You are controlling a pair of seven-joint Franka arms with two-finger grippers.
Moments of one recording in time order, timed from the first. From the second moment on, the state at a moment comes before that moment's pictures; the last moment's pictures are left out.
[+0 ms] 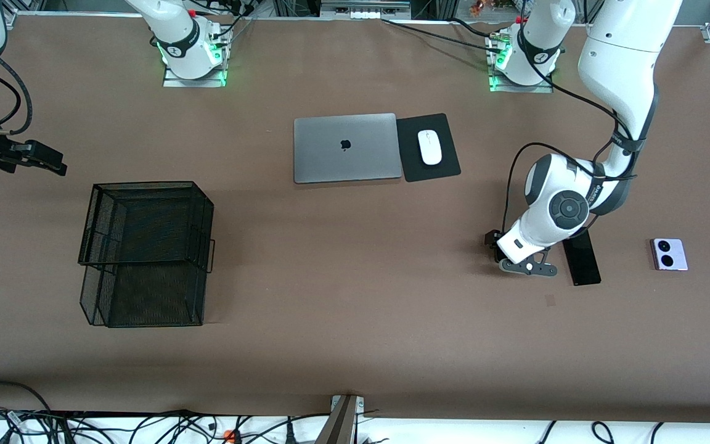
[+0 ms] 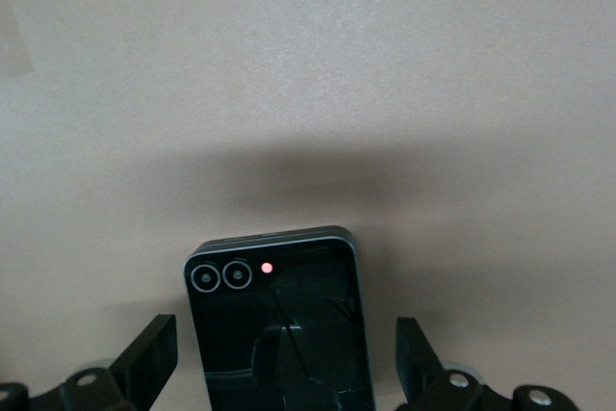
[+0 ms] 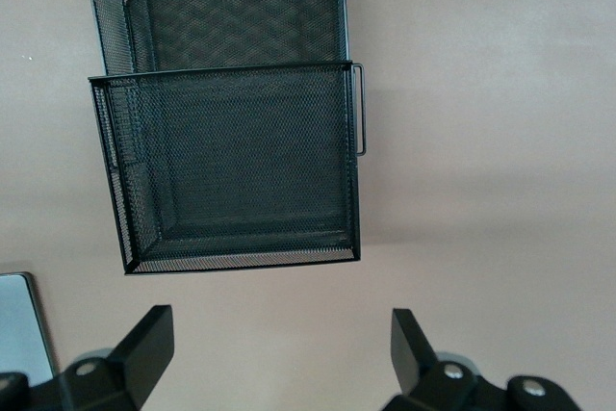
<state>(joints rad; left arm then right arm) -0.16 0.58 -0.03 -1.91 0.06 2.42 -0.11 -0.03 0.06 -0.05 -1.69 -0.03 1.68 -0.04</state>
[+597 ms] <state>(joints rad) -0.16 0.60 -0.03 -1.92 0.06 2.43 -0.15 -0.02 0.06 -0.04 -1.68 -0.03 1.69 -0.04</state>
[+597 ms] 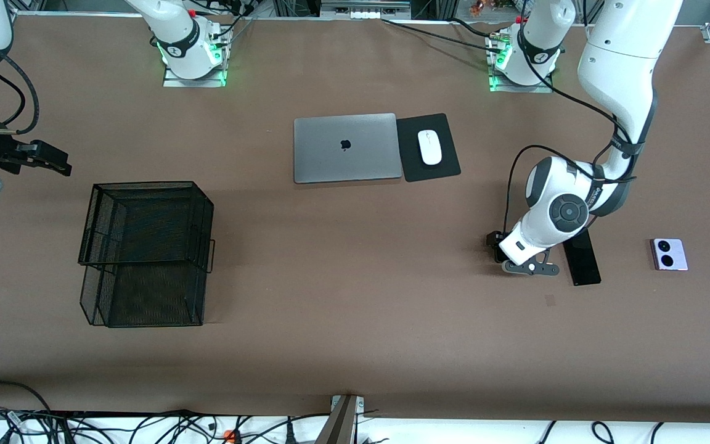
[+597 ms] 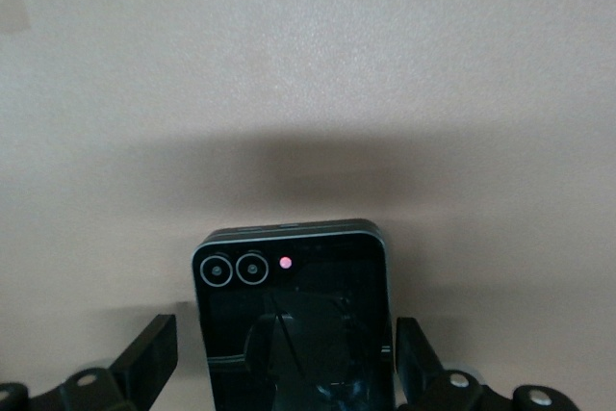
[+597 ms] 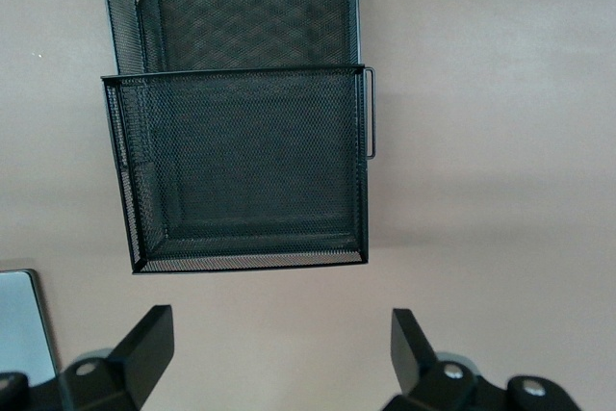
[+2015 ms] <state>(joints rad) -0.30 0.58 -0.07 -1.49 0.00 1.94 -0.21 -0.02 0.05 -0.04 -1.68 -0.03 1.68 -0.04</state>
